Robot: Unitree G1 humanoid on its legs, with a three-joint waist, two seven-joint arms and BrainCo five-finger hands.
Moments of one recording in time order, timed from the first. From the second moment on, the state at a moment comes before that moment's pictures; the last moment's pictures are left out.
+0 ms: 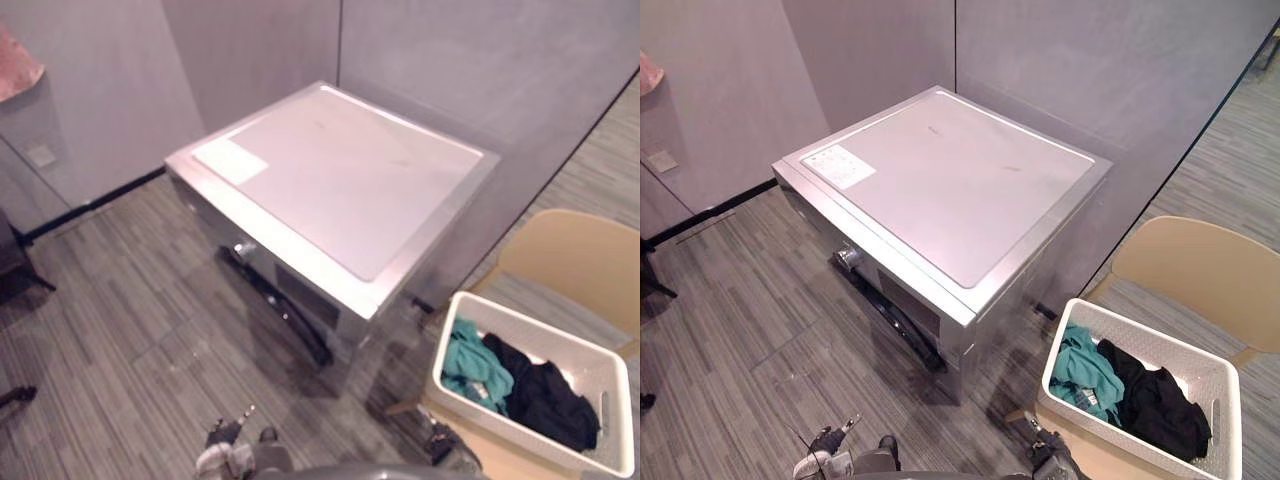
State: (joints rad) left arm 0.07 0.03 0.22 0.99 -0.14 0.02 0.20; right arm 0.02 0.06 -0.42 0.99 0.44 0.05 -0.15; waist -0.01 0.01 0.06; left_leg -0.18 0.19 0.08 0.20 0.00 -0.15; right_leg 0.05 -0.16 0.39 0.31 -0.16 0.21
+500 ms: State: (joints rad) left arm 0.02 0.06 0.12 1.03 -0.01 0.03 0.20; right arm 0.04 0.00 -0.05 0.55 0.32 0.04 -0.12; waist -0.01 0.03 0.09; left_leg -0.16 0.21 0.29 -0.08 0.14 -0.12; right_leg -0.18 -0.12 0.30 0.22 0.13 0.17
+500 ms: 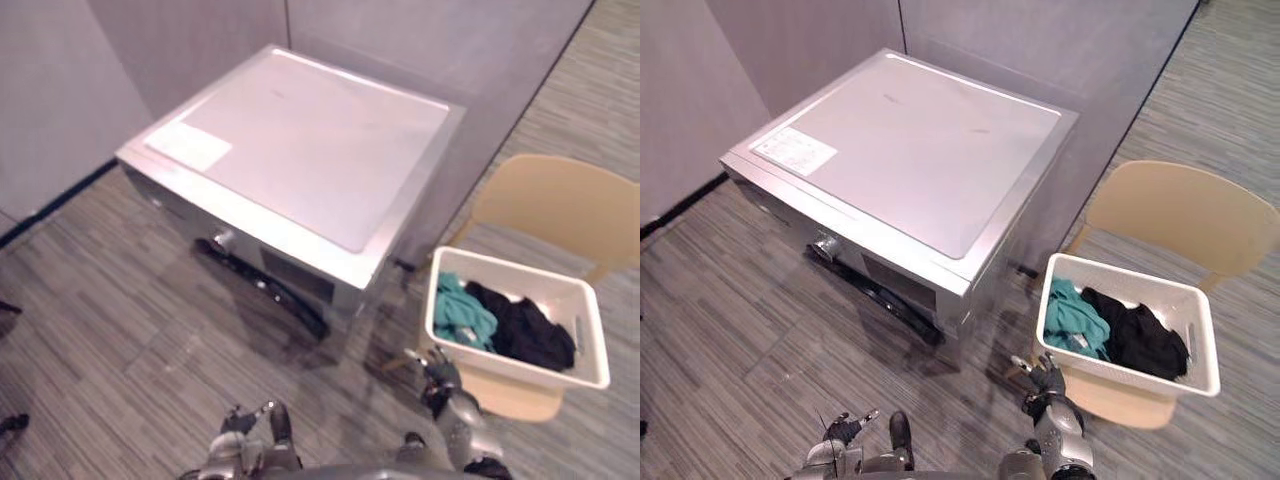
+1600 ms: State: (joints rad) left arm 0.09 0.01 0.16 0.90 0.03 0.04 0.22; right arm 0.10 -0.05 0.07 0.33 0.32 0.01 -0.11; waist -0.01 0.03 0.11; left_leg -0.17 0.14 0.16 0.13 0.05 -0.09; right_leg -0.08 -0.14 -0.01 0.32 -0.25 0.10
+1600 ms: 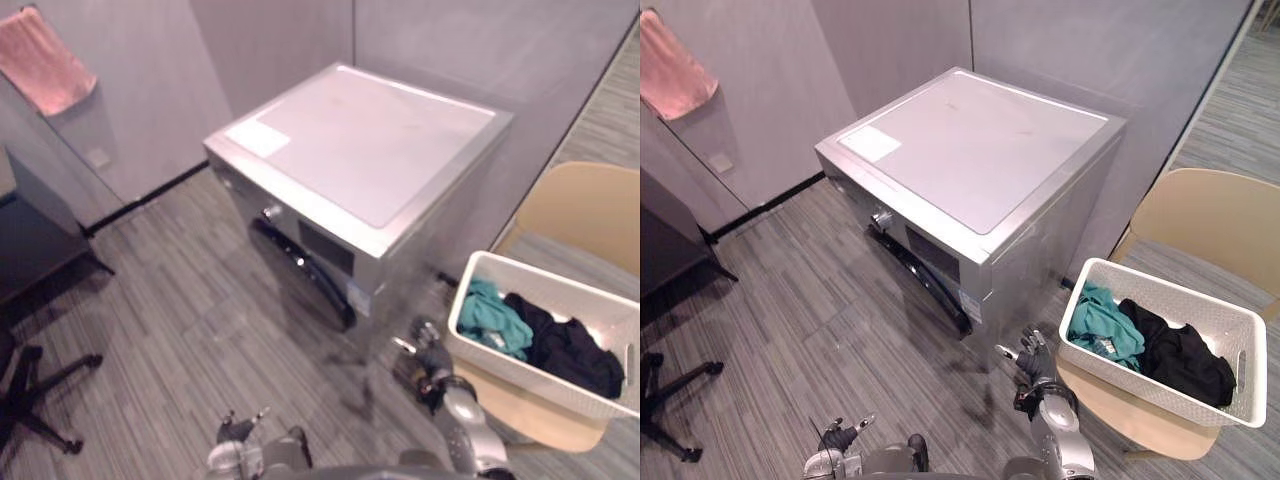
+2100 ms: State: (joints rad) left arm 0.09 0.03 0.05 0.92 0.05 0.04 0.22; right arm 0.05 -0.05 0.31 0.33 0.30 0.01 -0.04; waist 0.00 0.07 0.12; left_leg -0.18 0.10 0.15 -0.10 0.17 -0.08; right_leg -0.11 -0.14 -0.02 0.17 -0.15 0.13
